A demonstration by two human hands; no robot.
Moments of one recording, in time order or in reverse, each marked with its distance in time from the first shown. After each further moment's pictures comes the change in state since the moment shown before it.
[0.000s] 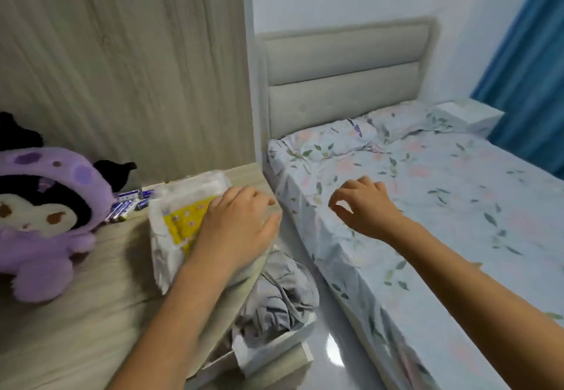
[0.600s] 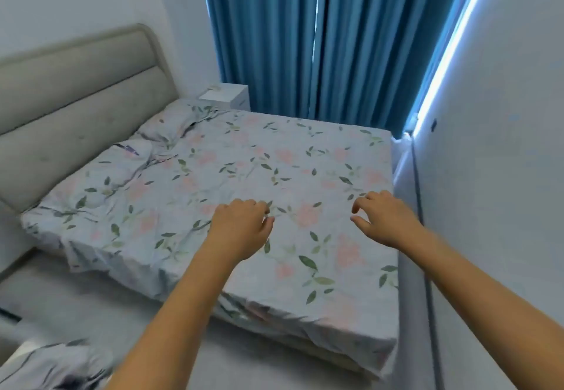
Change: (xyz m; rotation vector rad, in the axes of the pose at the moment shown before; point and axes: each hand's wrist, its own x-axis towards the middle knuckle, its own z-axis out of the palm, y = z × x) left_hand -0.021 0.417 0.114 0.115 -0.250 0.843; right_hand -0.468 0.222 -0.058 -0.114 -0.131 0.994
